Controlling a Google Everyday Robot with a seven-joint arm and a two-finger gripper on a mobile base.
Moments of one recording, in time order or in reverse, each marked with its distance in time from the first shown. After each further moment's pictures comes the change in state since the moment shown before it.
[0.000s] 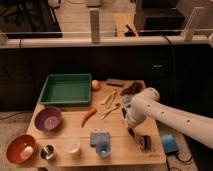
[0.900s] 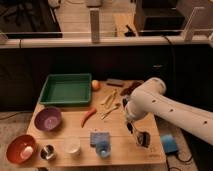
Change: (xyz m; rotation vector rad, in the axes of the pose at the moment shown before) arm -0.003 -0.041 -0.090 -0.028 0.079 0.038
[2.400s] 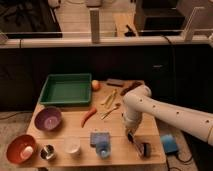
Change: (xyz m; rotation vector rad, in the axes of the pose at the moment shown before) arm -0.032 0.022 0.107 0.011 -0.327 -0.006
